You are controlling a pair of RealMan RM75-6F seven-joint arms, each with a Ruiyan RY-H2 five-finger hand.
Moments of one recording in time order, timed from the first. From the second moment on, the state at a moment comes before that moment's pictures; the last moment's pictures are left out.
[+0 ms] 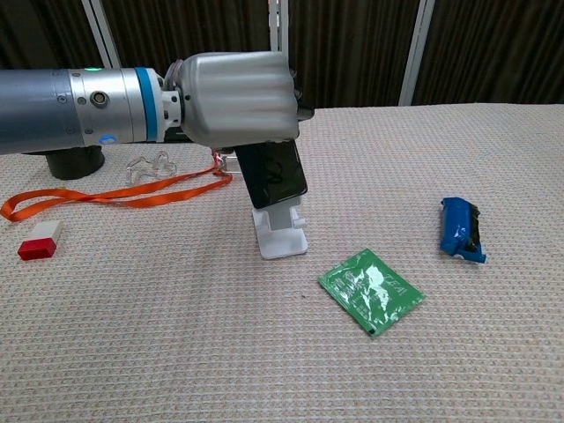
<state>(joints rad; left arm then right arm) -1.04 -1.50 -0.17 -1.28 1.85 0.80 0.85 0.04 -0.88 0.14 -1.84 -1.37 1.53 0.00</state>
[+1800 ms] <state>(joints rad) -0.78 -1.50 -0.22 -1.56 1.49 1.25 0.83 0.02 -0.86 0.13 -1.85 -1.42 1.54 0.05</state>
